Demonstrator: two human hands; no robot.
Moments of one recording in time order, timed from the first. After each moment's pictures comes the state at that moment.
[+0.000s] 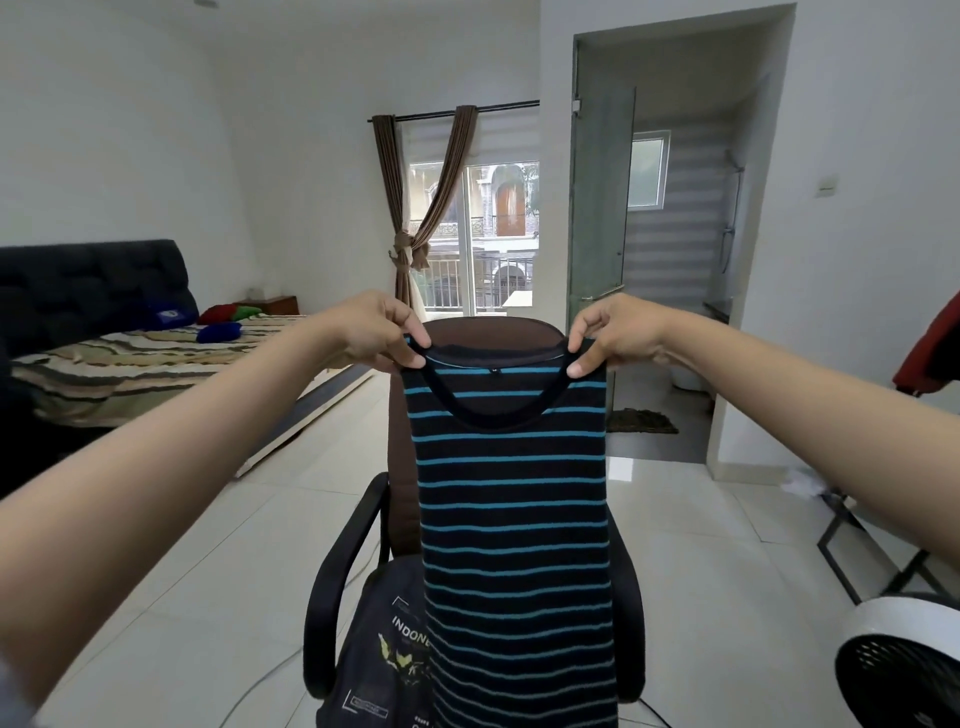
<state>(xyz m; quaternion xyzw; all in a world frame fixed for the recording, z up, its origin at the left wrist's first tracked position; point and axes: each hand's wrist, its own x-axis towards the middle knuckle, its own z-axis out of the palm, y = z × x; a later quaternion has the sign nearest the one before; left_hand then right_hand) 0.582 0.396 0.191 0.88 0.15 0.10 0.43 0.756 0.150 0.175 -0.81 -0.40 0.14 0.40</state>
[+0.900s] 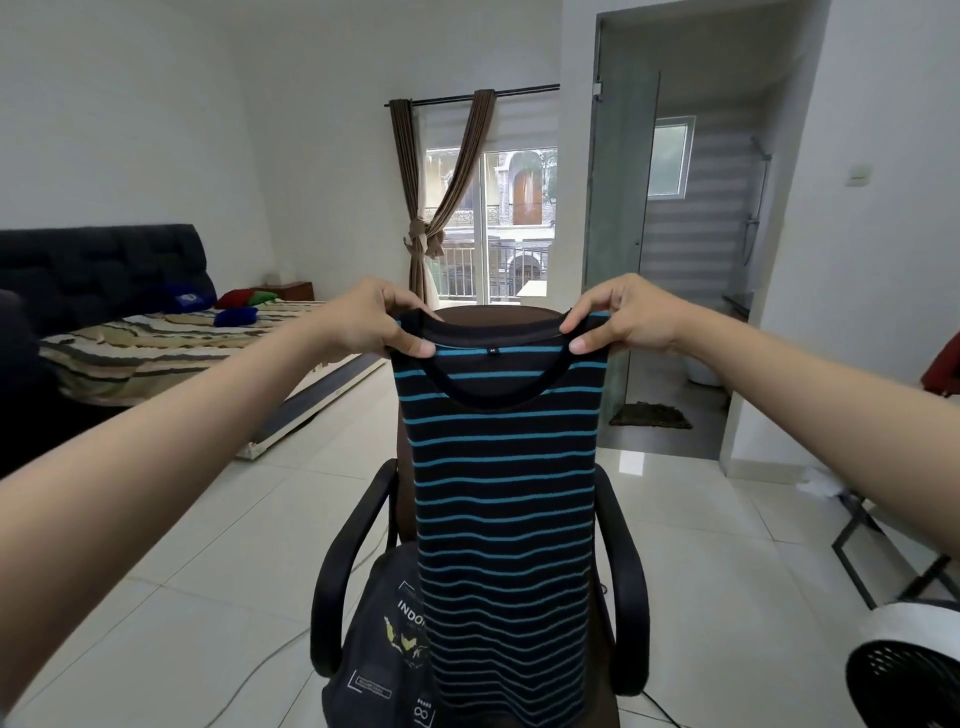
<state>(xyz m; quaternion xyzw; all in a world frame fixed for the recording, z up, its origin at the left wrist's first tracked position) 0.565 0.389 0.185 0.89 0.07 0.14 0.43 0.762 0.151 0.173 -0.72 -0.50 0.14 0.45</state>
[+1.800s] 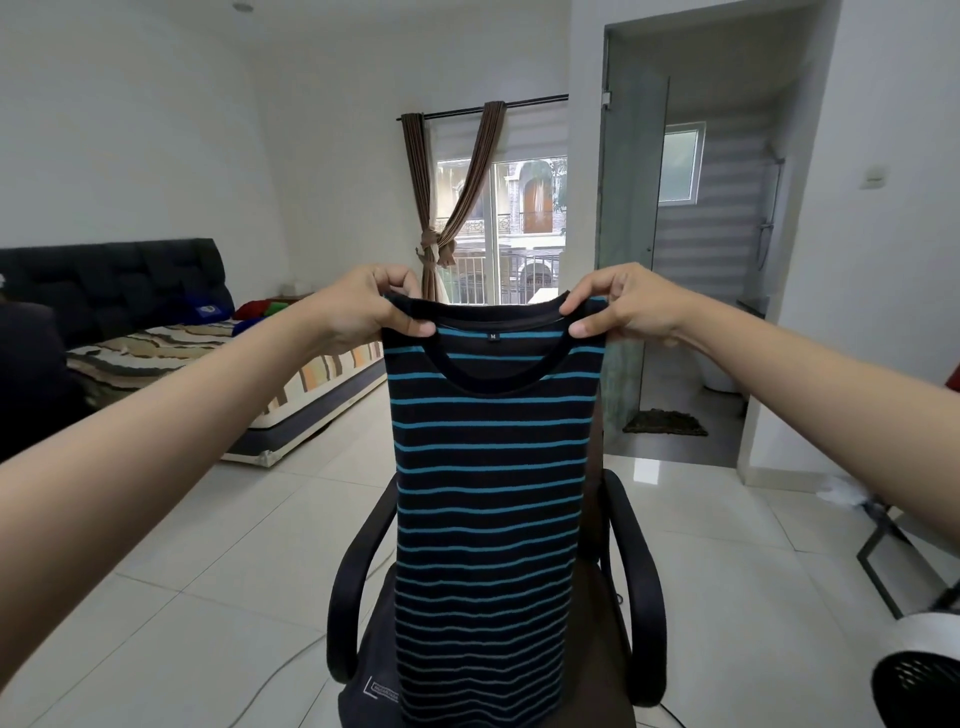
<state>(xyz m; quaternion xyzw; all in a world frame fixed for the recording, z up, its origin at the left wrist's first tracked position) 0.551 0.393 0.201 0.84 0.02 0.18 0.51 0.752 0.160 0.185 -0.67 -0.50 0.17 0.53</state>
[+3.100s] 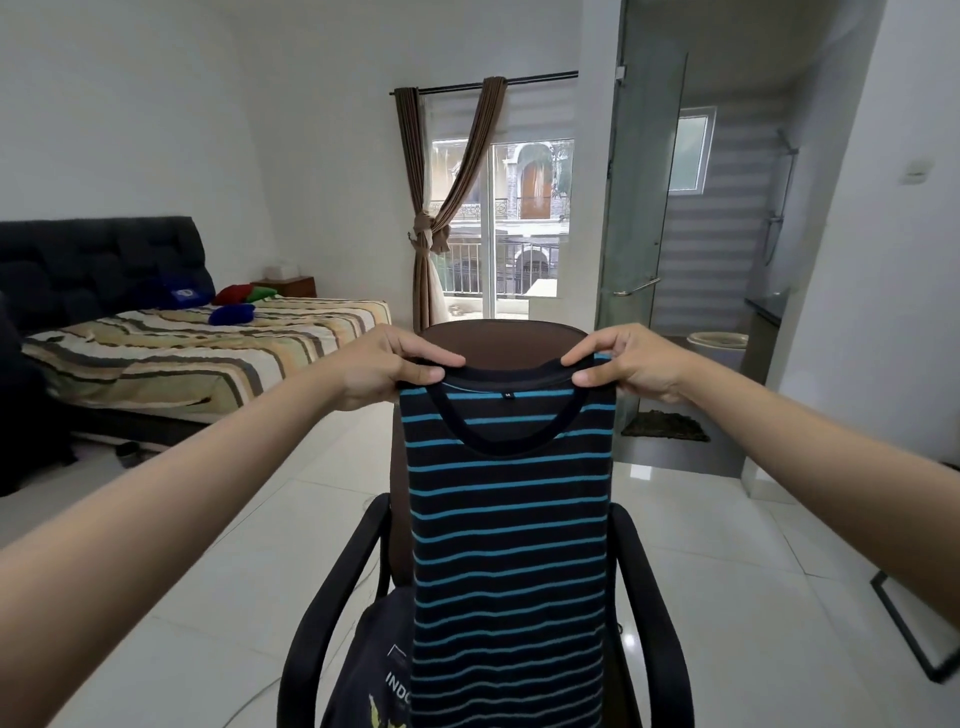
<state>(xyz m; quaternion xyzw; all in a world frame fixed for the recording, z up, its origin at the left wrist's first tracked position) 0.691 0.488 0.149 0.82 0.05 0.10 0.56 0.893 0.250 0.138 -0.68 -0.43 0.25 0.53</state>
